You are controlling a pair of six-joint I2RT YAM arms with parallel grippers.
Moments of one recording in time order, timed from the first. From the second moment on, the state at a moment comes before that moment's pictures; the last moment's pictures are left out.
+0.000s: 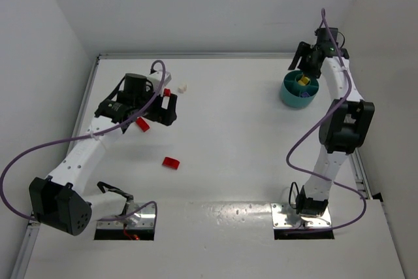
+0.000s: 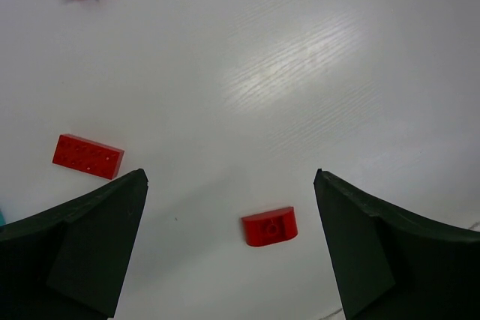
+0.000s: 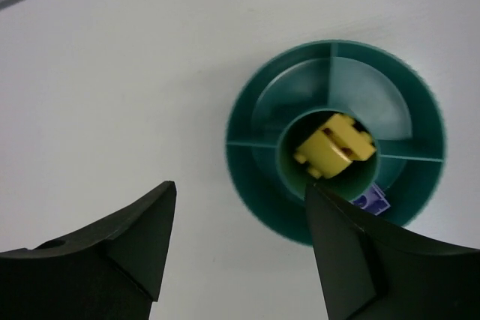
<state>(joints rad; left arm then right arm) -0.29 1.20 1.10 -0.62 0.18 0.03 -0.15 2.01 1.81 -0.65 -0.07 0.29</state>
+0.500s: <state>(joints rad) -0.19 1.09 0.90 -0.92 0.38 0.65 -0.11 1.63 1.54 -0.81 -0.59 -0.30</state>
